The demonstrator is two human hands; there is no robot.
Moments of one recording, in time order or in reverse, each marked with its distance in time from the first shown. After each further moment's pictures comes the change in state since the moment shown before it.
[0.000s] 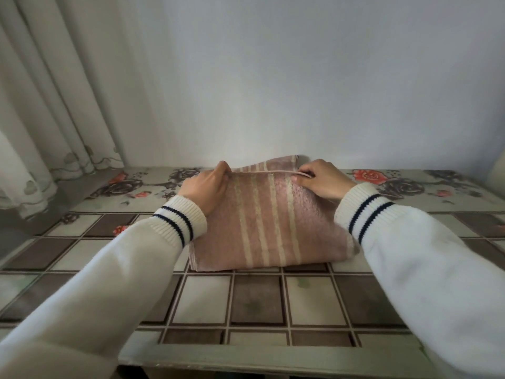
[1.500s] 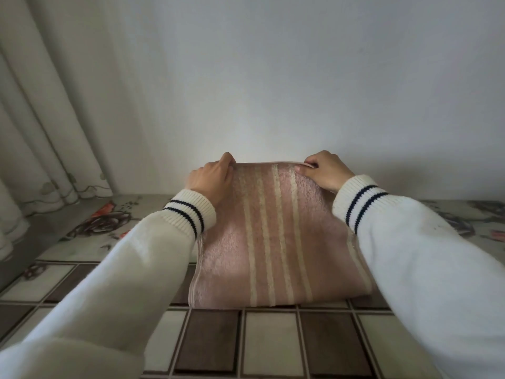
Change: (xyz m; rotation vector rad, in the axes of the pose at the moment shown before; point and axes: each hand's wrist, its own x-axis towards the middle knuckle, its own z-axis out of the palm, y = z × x) left_hand 0.141 -0.039 0.030 0.019 0.042 -0.071; right_hand 0.157 0.033 -0.013 0.034 0.120 0.062
